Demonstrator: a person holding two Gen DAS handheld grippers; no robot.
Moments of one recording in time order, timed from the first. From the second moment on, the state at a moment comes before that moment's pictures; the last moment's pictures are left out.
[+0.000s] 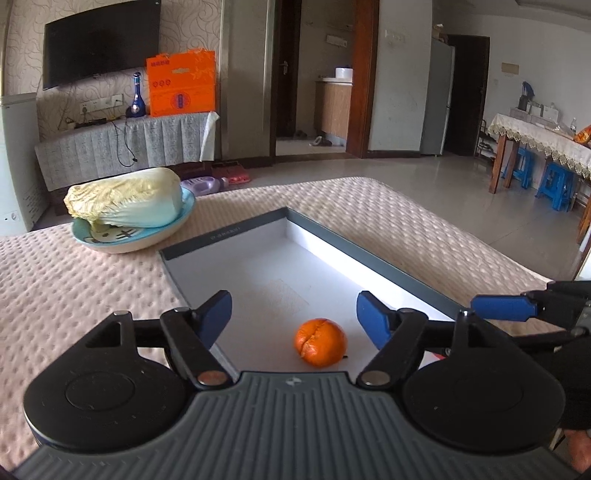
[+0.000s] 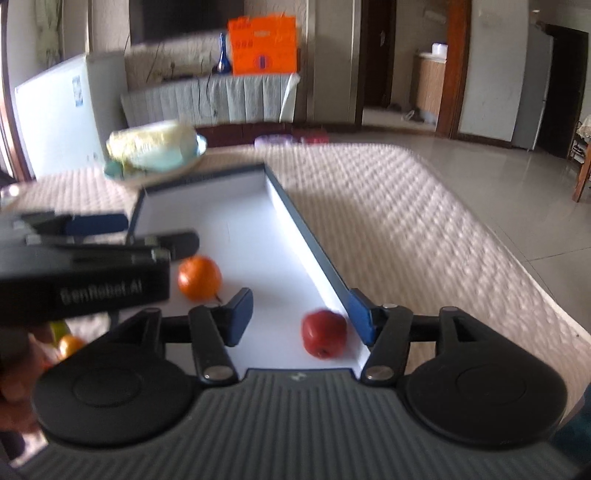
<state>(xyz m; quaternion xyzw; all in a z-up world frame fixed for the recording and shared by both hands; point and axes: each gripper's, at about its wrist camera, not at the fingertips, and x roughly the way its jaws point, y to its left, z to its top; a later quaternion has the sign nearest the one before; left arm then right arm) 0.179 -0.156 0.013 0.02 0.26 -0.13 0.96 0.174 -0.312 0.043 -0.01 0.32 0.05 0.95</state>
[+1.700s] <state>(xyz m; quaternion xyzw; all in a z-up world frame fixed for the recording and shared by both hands) 0.007 0.056 0.044 -0.02 0.27 0.09 0.96 0.055 -0.217 0.085 -0.06 0.15 0.23 0.96</state>
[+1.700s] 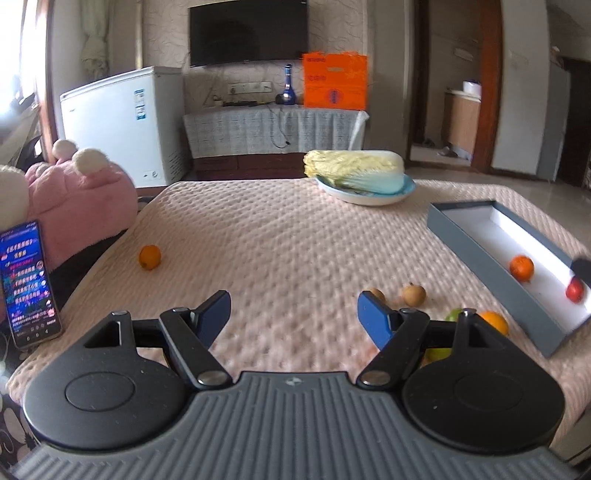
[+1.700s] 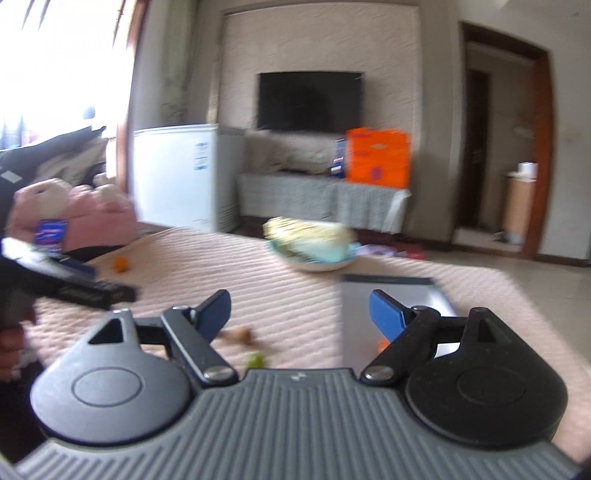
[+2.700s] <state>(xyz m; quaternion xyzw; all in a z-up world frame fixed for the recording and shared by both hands) 0.078 0.206 0.013 -0.04 0.28 0.19 0.94 0.105 -0.067 0.020 -0.12 0.27 0.23 0.93</state>
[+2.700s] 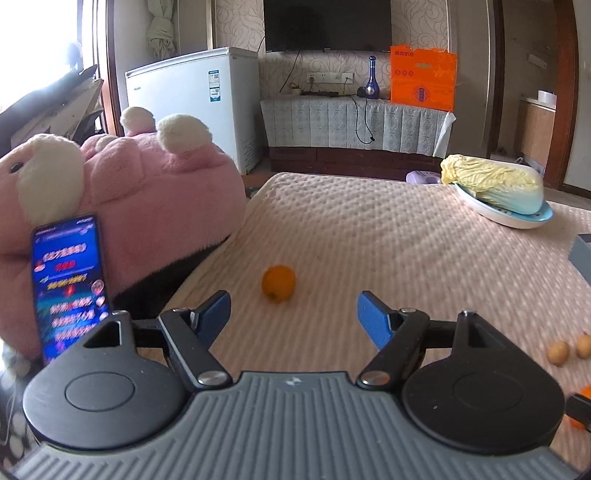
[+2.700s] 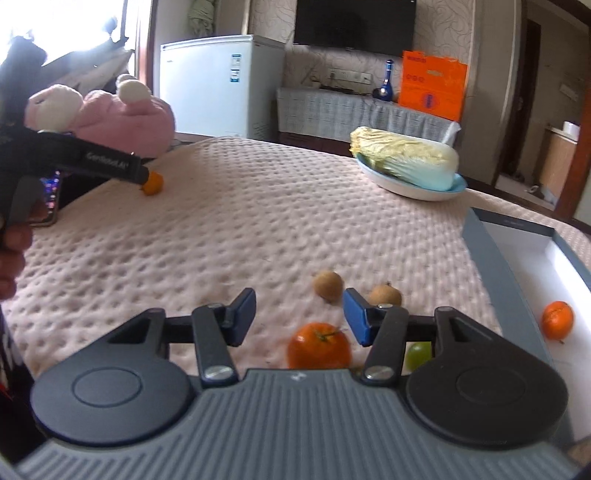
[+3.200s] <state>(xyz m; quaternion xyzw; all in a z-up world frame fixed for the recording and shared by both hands) 0.142 0.241 -0.022 -0.05 0.31 0.20 0.93 0.116 -0.065 0.006 -0.16 0.31 0.25 0.90</state>
